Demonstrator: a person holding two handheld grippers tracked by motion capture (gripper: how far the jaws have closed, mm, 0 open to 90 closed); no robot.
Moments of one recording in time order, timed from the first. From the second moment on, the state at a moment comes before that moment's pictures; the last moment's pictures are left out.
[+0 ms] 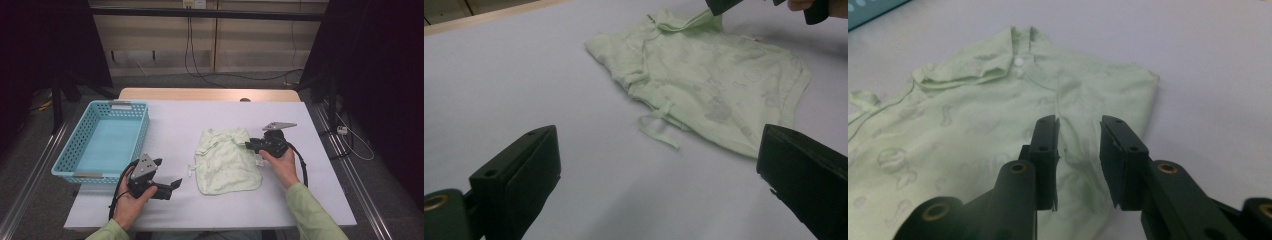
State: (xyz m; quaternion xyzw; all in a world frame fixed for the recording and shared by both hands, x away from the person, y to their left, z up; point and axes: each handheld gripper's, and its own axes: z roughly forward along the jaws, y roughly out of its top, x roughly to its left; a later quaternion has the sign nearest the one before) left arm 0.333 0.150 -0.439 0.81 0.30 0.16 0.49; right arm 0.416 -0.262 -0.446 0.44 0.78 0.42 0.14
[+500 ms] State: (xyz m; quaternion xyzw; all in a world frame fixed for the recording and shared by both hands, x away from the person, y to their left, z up) left arm 0.333 0.150 -0.439 0.81 0.30 0.16 0.48; right arm 0.411 -0.250 -0.460 0.42 0.81 0.38 0.13
